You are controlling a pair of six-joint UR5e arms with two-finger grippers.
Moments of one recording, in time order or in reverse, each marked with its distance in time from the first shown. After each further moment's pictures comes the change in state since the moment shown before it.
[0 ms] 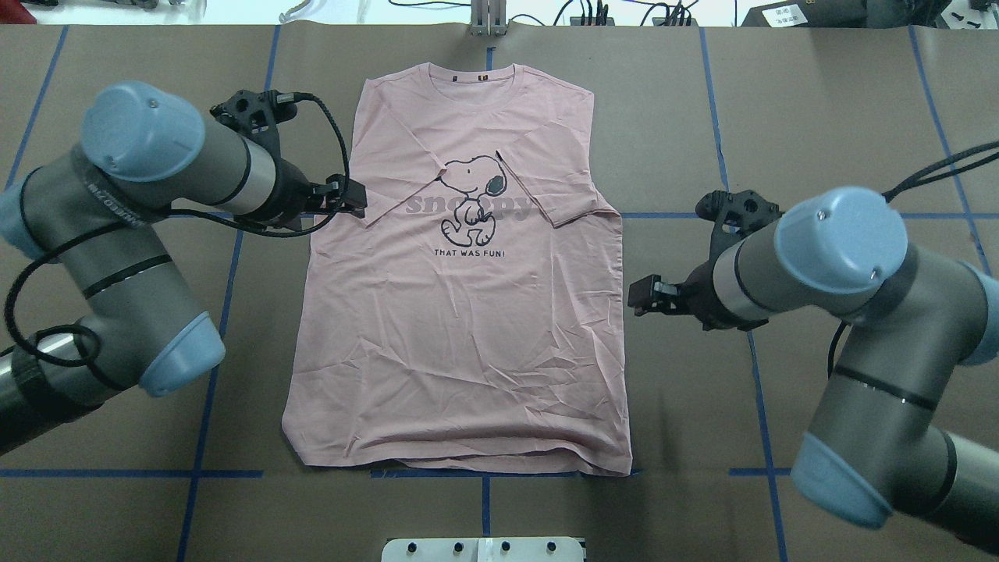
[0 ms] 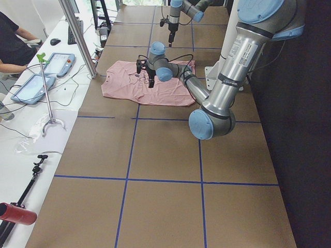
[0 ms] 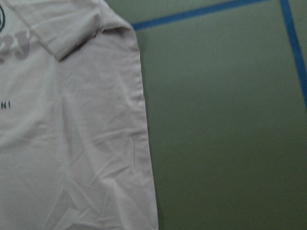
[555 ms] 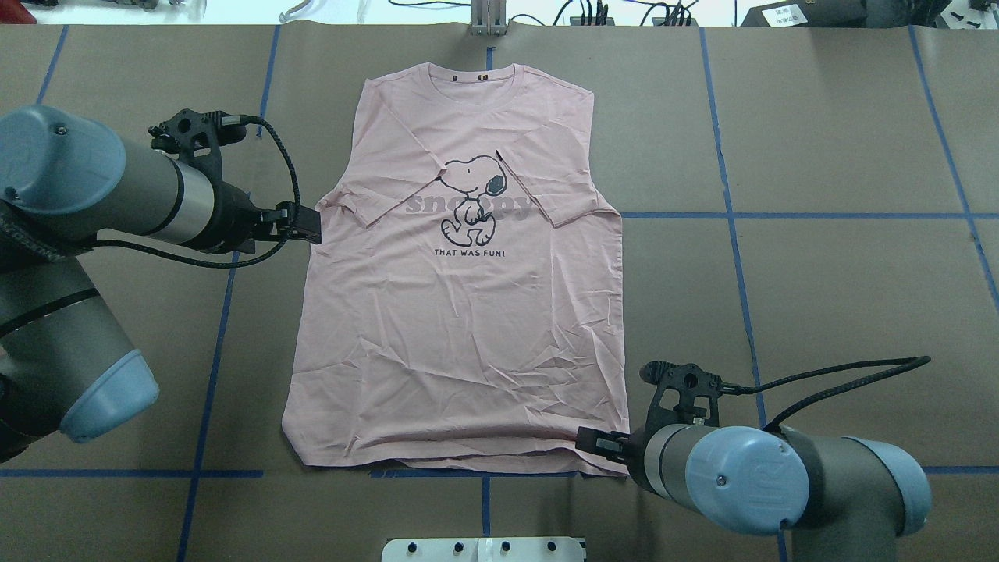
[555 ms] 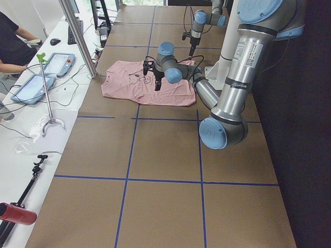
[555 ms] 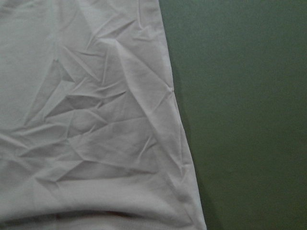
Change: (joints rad) left arm 0.003 0.091 -0.114 0.033 -0.002 0.029; right arm -0.356 -0.033 0.010 0.013 -0.305 0.257
